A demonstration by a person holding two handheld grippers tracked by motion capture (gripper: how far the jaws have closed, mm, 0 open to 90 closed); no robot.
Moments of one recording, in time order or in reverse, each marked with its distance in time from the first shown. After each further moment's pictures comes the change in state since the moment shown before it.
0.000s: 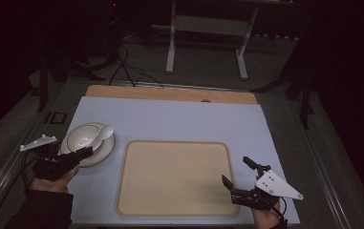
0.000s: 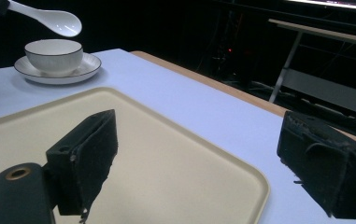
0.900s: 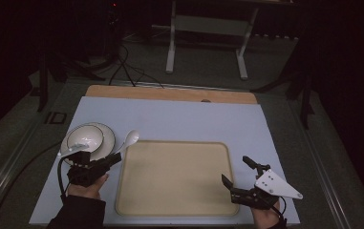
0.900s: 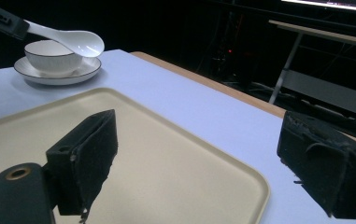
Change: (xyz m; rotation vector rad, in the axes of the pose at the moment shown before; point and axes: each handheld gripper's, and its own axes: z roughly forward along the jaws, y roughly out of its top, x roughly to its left) left arm -0.050 -0.028 0.043 -0.004 -0.058 -0.040; right arm 0.000 0.001 0.001 -0.004 0.000 -0.003
